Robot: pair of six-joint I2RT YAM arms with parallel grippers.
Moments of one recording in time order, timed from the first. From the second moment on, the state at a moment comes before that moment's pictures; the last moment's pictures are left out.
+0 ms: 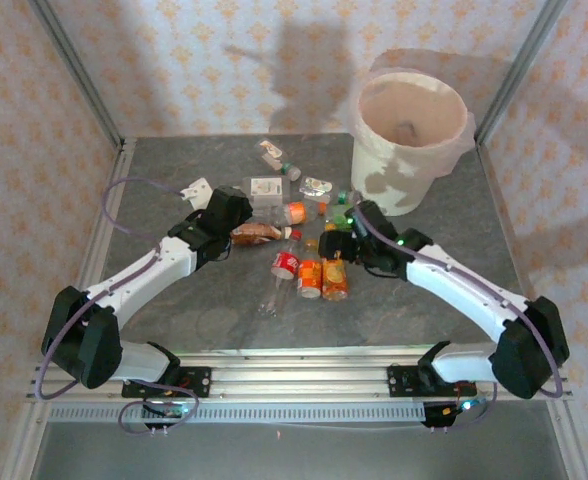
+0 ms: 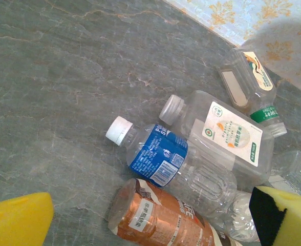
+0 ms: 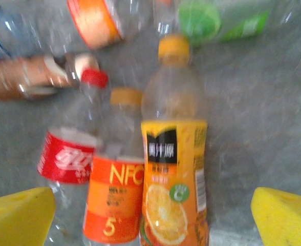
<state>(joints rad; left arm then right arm) -0.46 1.37 0.97 -0.38 -0.57 -0.92 0.67 1.29 0.95 -0.62 0.03 0.68</state>
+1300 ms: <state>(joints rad) -0.46 1.42 0.98 -0.40 -0.55 -0.93 0.93 1.73 1.16 -0.71 0.27 0.67</state>
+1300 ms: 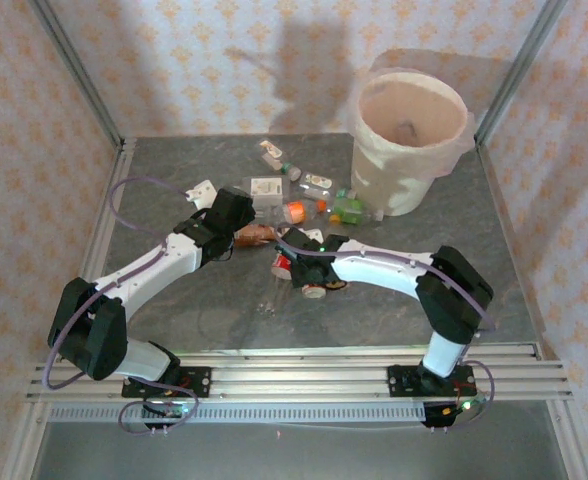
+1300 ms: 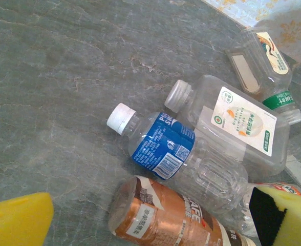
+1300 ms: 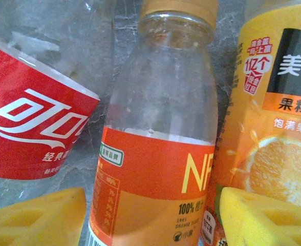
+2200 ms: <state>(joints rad) -0.46 1.42 0.98 -0.41 -0.54 -0.93 0.93 1.66 1.14 -0.68 0.30 0.62</state>
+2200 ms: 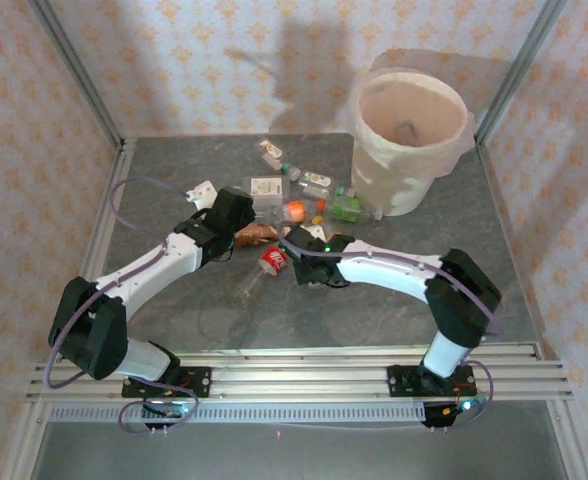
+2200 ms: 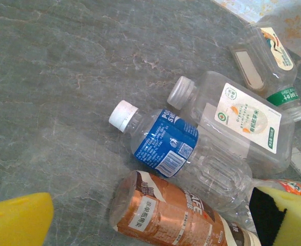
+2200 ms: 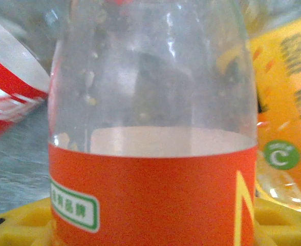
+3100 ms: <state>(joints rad) -0.46 1.44 0.98 -0.41 -0.52 -0.93 0.80 1.29 1.07 -0.33 0.38 0.30</state>
